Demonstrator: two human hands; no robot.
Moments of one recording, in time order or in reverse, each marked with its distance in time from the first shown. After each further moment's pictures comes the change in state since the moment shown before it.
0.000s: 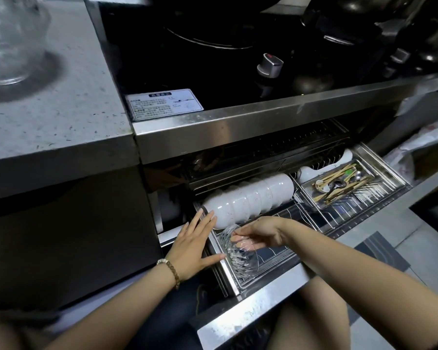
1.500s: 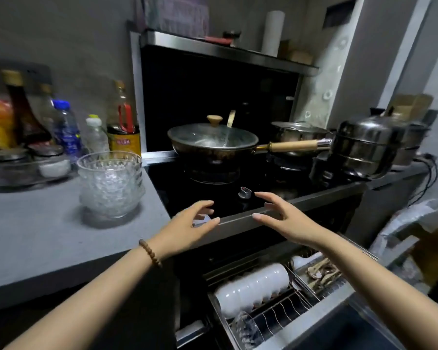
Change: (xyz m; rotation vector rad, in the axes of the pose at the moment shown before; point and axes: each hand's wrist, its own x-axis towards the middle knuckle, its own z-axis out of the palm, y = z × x) left_hand -0.064 0.114 -0.284 -0.358 0.363 0.151; right_hand -0.275 -0.077 0.044 -0.601 0.635 -1.152
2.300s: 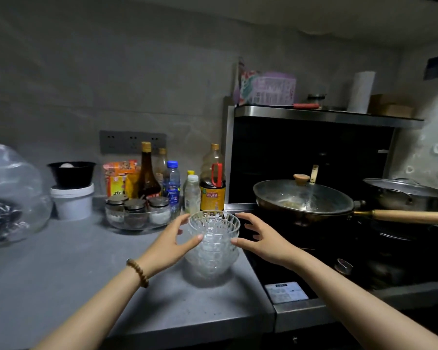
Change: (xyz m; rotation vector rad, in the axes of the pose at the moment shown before) left_hand -0.048 -0.068 -0.209 0.127 0.405 -0.238; right_hand 0.147 -0.160 0.128 0.095 -0.176 -0.278
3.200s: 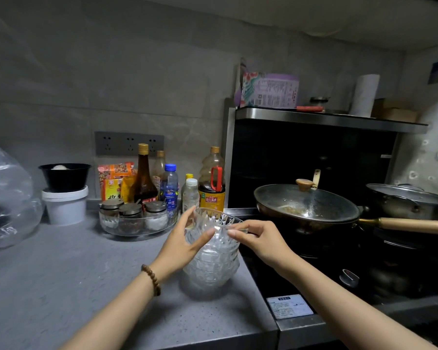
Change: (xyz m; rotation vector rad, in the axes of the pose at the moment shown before) left_hand 0.030 0.010 0.022 -0.209 0.109 0.092; right_hand 0.018 -0.012 0.007 0.332 0.132 -0.078
